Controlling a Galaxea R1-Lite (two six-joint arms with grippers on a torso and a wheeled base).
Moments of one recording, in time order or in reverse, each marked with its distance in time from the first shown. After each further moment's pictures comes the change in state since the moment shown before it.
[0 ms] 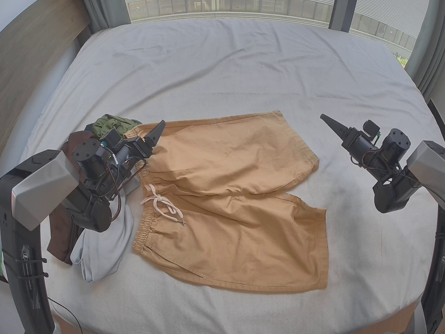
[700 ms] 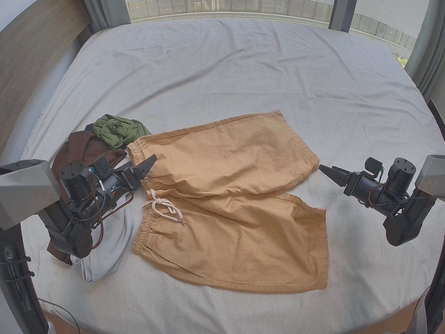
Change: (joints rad) left arm 0.028 -0.134 0.379 -0.001 -0.043 0.004; right arm 0.012 -0.114 0.454 -0.007 0.020 -0.264
